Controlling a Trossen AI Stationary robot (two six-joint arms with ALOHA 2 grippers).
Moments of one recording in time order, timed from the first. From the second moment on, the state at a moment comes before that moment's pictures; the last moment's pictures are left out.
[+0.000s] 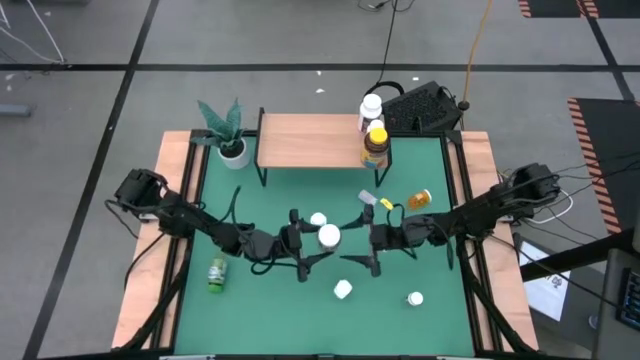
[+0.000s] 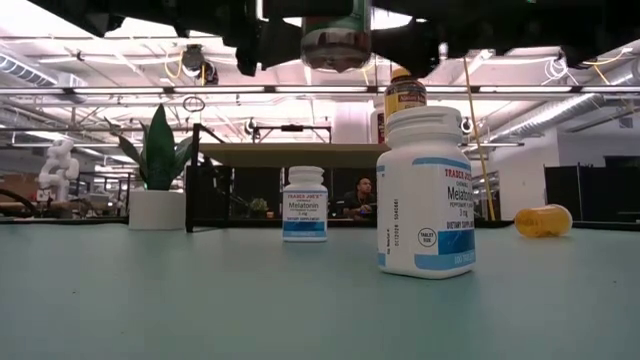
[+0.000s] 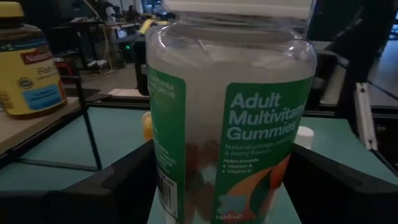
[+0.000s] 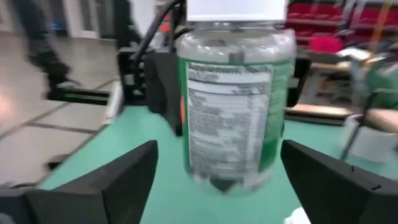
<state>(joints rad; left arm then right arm) -0.36 1.65 0.78 0.79 -0.50 -0.01 0.29 1.46 0.53 0.89 0.23 -0.05</state>
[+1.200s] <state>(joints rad) -0.33 1.65 0.78 0.83 -0.50 0.00 0.31 1.41 0.59 0.66 0.27 -0.05</state>
